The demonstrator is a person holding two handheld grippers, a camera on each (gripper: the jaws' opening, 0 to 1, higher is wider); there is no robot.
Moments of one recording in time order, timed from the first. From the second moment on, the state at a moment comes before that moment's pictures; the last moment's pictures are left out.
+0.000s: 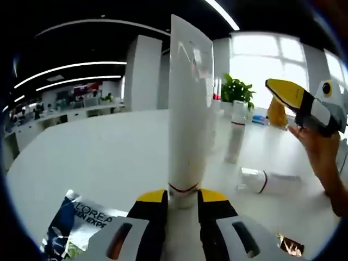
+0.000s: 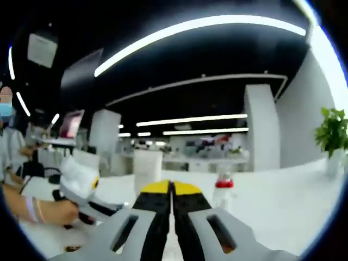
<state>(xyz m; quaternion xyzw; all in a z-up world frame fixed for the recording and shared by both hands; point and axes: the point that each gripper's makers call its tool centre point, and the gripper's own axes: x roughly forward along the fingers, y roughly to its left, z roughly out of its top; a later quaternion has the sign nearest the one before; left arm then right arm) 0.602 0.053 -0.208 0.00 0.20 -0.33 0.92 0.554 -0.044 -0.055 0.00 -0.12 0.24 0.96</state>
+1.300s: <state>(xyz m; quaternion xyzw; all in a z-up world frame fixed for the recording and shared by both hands) 0.658 0.040 -0.210 0.20 0.18 -0.38 0.89 0.567 -0.058 -0.057 0.06 -0.12 0.23 0.96</state>
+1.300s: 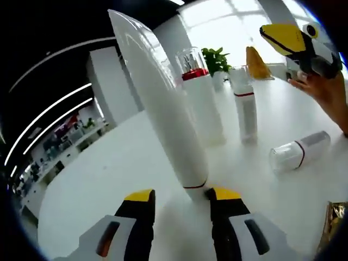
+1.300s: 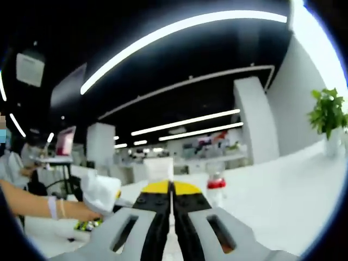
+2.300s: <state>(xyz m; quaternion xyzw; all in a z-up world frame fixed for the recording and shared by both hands) 0.655 0.038 -0.205 0.08 0.21 -0.36 0.91 0.569 -0.070 -0.053 0.14 -0.11 0.25 0.95</state>
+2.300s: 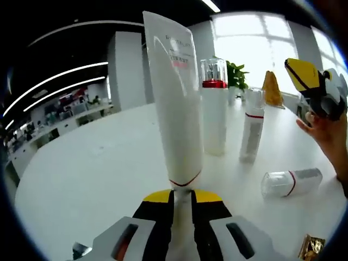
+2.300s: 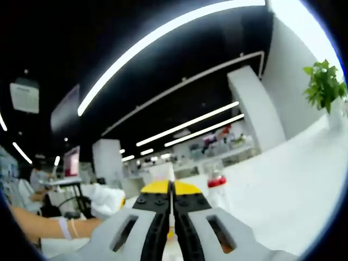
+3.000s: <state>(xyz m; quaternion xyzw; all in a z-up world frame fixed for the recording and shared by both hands) 0.664 0.031 -0.208 0.06 0.20 -0.30 0.93 0.570 -0.071 -0.055 0.14 -0.11 0.25 0.95</state>
